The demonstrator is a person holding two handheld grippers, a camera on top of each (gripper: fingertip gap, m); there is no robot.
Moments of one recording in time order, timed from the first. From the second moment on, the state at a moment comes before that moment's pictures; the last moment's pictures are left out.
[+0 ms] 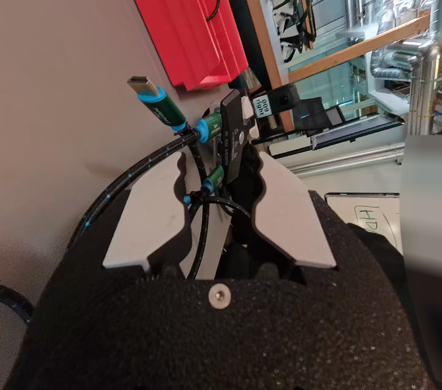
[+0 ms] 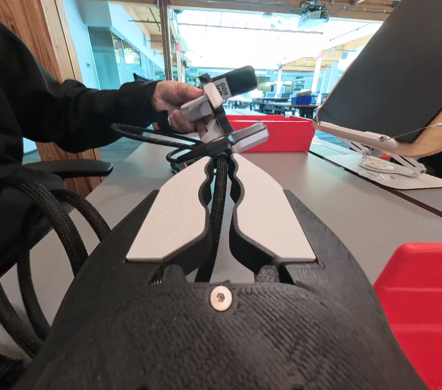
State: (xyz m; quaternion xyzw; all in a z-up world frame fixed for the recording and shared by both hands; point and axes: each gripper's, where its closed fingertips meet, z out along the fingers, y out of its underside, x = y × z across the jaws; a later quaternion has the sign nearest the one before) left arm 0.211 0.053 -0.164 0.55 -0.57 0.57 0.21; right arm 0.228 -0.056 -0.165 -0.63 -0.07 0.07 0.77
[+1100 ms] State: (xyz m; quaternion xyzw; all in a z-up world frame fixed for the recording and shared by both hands) left arm 0.211 -0.037 -0.092 0.14 -0.54 0.77 -0.31; right arm 0.231 -0.092 -0.108 -0.35 -0.01 0.28 0.89
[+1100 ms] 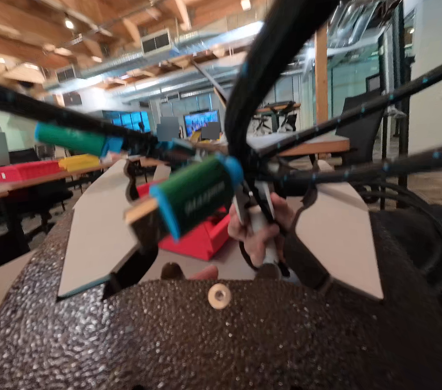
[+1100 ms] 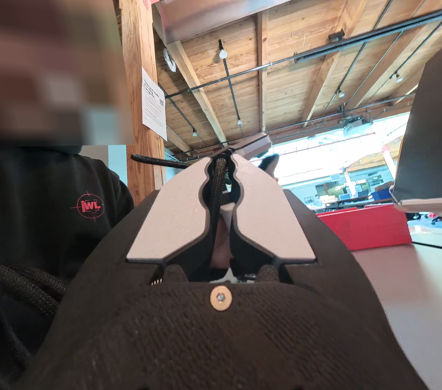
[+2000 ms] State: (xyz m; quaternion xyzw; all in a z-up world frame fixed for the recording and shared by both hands) left arm 0.199 -0.046 -0.094 0.10 -0.54 0.80 -0.24; right arm 0.202 -0.056 -0.127 -0.48 -0.10 0.13 0.86
